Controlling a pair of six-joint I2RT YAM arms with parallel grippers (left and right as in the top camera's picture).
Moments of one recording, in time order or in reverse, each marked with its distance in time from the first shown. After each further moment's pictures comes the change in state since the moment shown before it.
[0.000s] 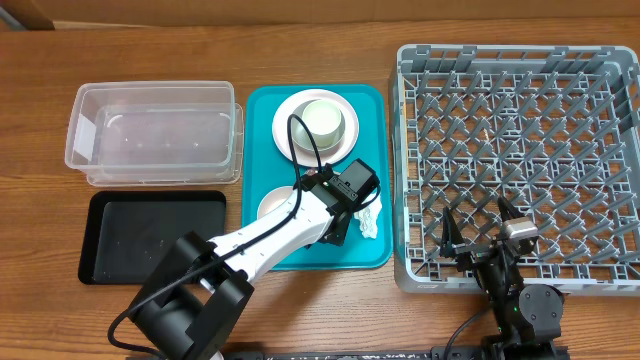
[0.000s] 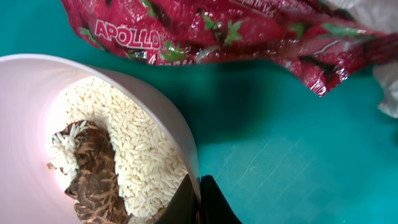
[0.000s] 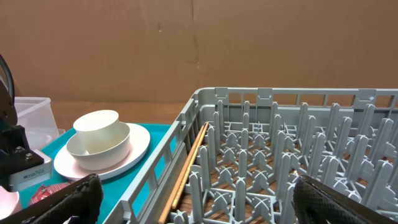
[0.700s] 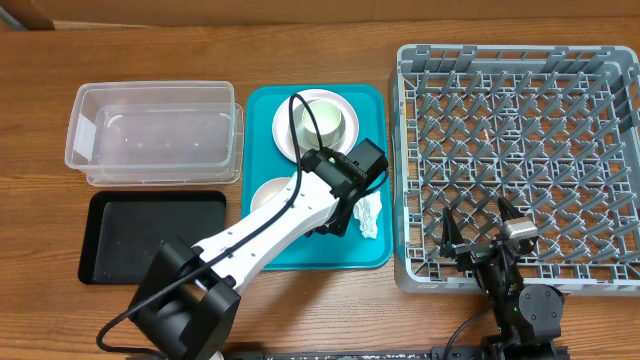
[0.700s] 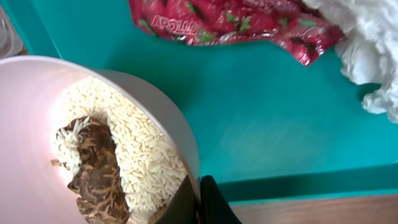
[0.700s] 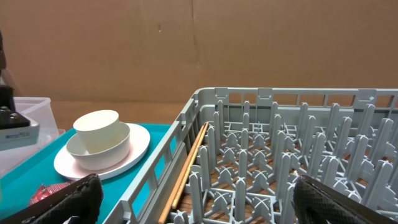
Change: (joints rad) left arm 0.007 -0.001 0.237 -0.332 0.006 0.000; right arm 0.000 0.000 0.000 -0.001 0.000 0.000
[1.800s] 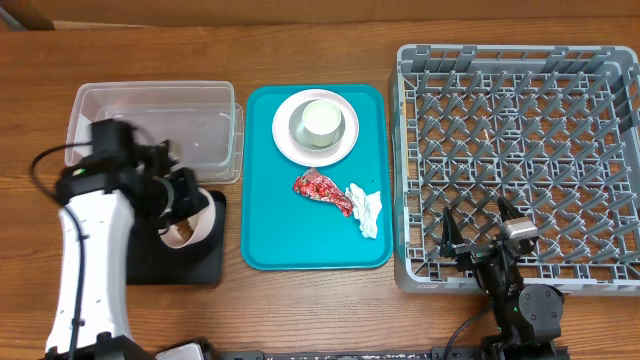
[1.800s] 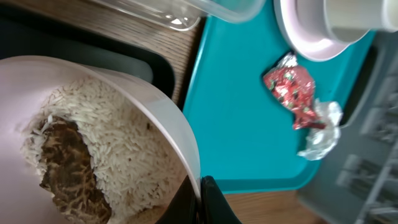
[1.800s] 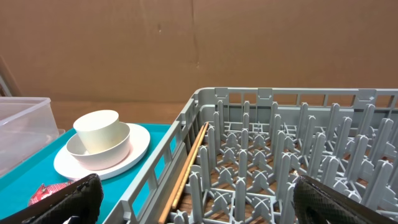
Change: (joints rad) left arm 1.036 -0.386 -0.256 0.061 0.689 0.354; right arm 0.000 0.000 0.000 0.001 0.000 0.000
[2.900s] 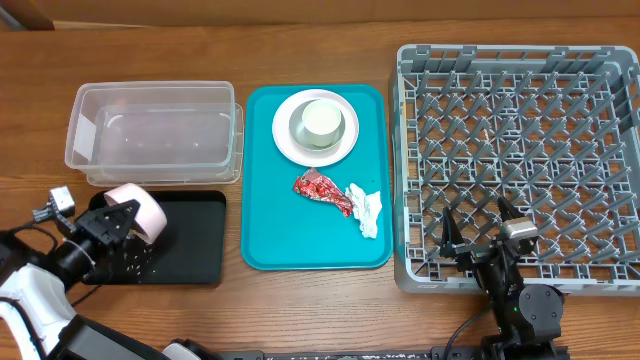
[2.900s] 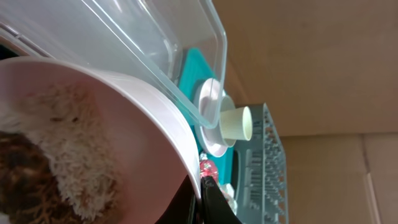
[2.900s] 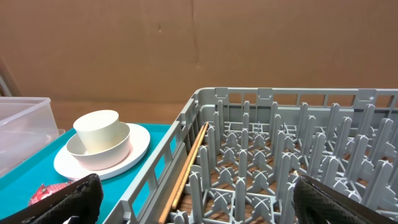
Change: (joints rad) left arm 0.689 -0.002 -0.291 0.284 0.724 0.251; right arm 0.000 0.000 0.000 0.000 0.000 0.000
